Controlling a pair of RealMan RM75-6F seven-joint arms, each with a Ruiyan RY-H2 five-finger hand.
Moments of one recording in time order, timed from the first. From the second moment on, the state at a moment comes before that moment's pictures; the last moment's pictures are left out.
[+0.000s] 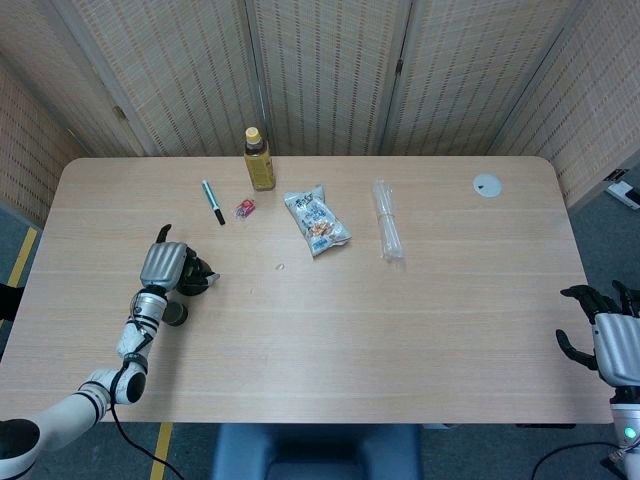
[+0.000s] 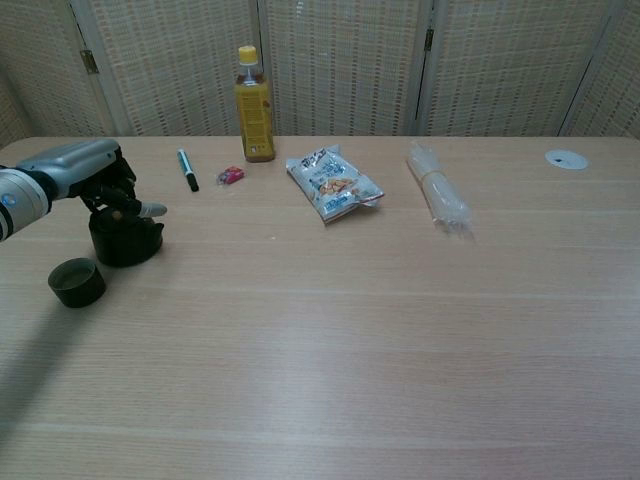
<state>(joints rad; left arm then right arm) -0.74 -1.74 -0.24 -0.83 1.15 0.86 0.03 0.08 -1.08 0.11 -1.63 -1.38 1.43 0.01</state>
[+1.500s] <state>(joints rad) -0.66 -1.57 -0.28 -1.15 1.13 1.04 0.10 0.08 -1.04 0.11 -1.66 -1.39 1.42 0.01</state>
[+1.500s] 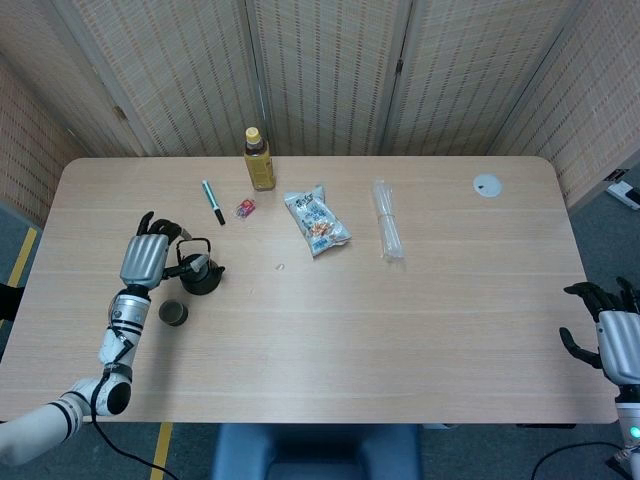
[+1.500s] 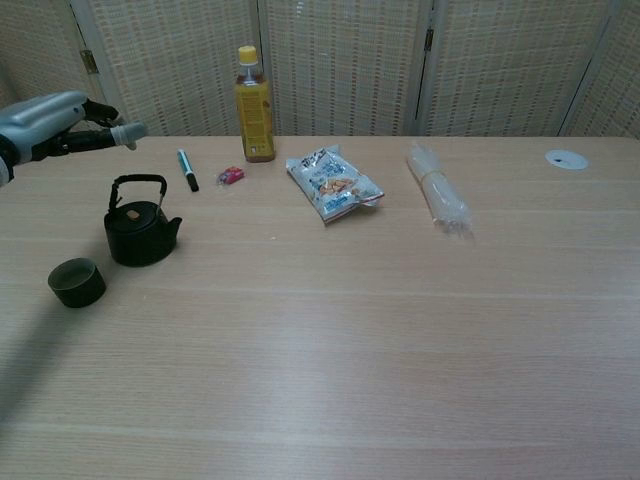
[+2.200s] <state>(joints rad) -0.28 -1.20 -0.19 -1.71 1.13 1.46 0.22 0.11 -1.01 0.06 -1.63 -1.52 1.38 0.20</state>
